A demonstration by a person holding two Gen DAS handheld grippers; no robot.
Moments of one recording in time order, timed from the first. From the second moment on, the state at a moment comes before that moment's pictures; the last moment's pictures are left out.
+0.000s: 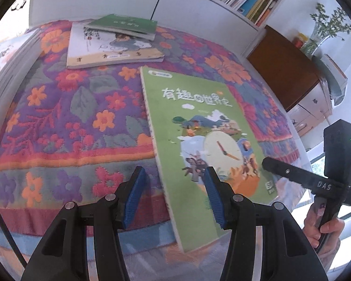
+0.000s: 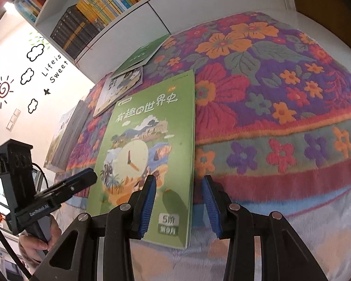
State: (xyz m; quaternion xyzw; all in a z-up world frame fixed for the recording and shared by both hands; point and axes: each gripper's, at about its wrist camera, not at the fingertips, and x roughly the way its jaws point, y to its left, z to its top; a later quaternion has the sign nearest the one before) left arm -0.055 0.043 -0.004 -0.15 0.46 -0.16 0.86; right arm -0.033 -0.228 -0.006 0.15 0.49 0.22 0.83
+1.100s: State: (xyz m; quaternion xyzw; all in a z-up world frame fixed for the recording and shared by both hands) left arm -0.046 0.052 -0.011 -0.16 0.44 -0.21 0.86; right arm -0.016 -0.237 -0.018 0.18 0.47 0.28 0.81
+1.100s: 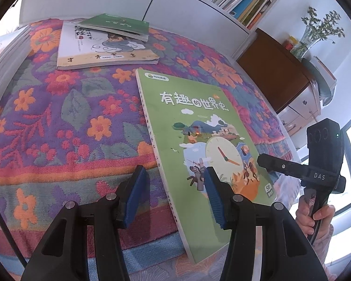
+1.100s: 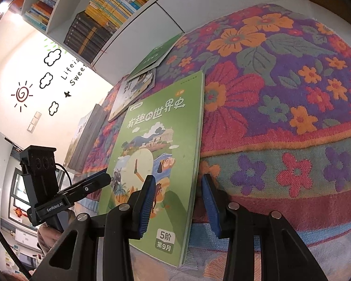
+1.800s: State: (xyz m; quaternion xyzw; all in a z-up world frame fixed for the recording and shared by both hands) left arm -0.043 0.051 -0.011 -0.15 0.45 -0.21 0.86; right arm -0.011 -0.238 -0.017 0.19 0.48 0.29 0.80
